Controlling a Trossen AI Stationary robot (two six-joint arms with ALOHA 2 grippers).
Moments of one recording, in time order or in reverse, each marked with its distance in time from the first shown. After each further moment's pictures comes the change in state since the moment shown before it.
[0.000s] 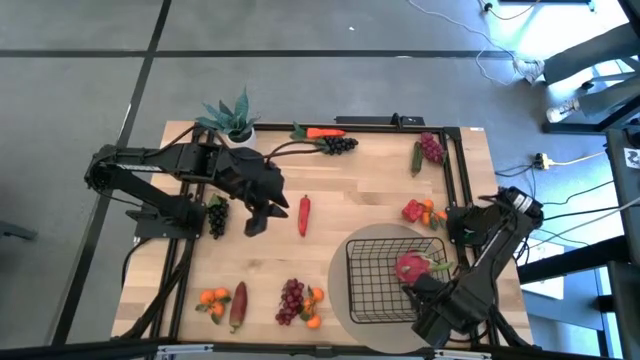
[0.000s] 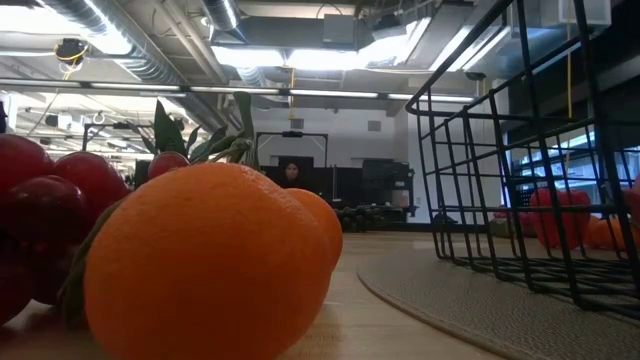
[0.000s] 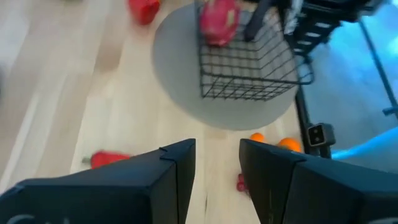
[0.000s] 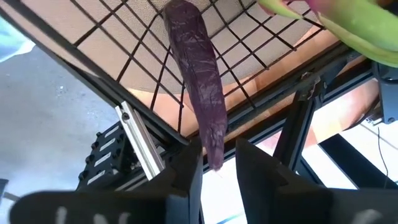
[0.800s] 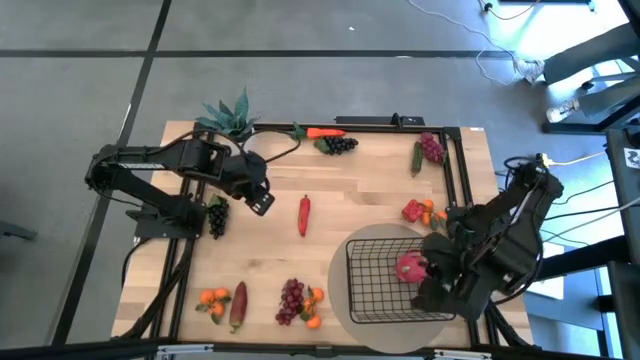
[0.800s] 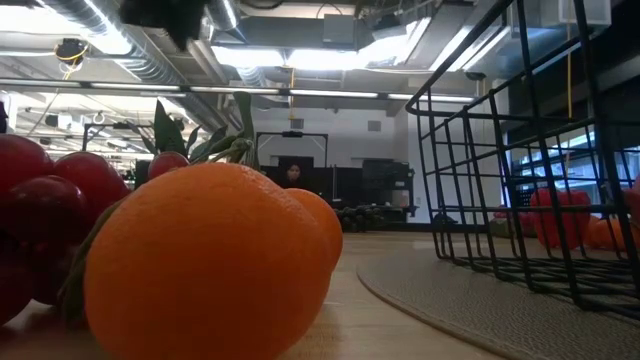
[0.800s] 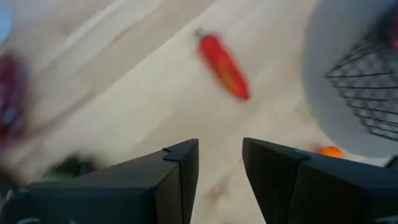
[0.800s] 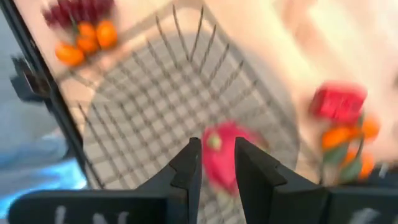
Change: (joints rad) left arm 0.039 0.007 -0.001 -0.425 -0.221 -0.708; right arm -0.006 -0.273 0.003 0.000 0.752 -0.107
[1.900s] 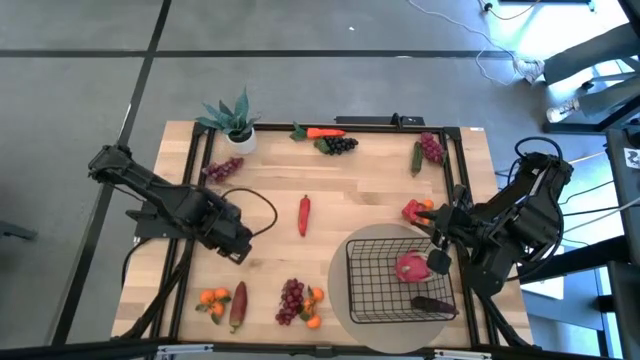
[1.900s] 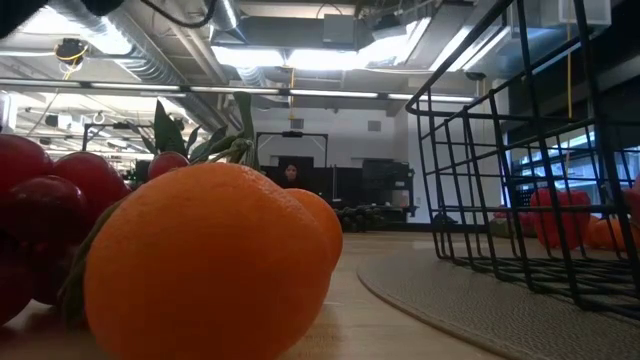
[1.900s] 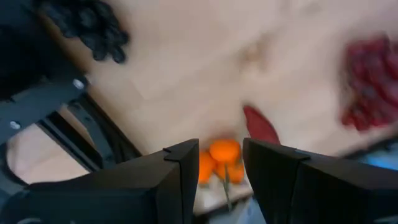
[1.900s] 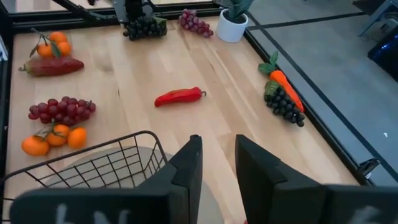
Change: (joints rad) left arm -0.428 0.001 -0.226 -0.064 0.203 -0.637; right arm -0.023 -0.135 0.000 0.010 0.451 -0.332
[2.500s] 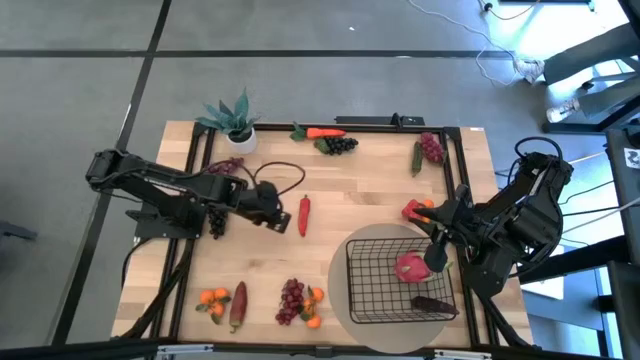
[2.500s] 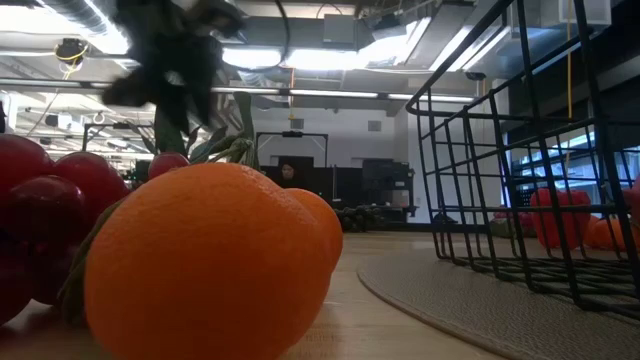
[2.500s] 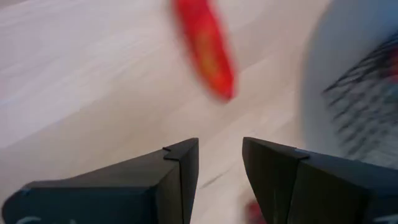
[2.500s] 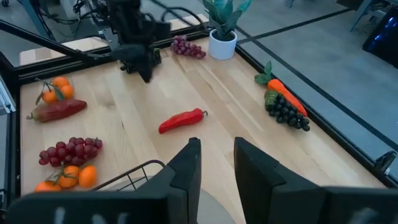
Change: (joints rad) left arm 0.356 0.008 -0.288 0.755 -0.175 0.350; right arm 0.000 0.000 0.000 0.025 0.077 0.131
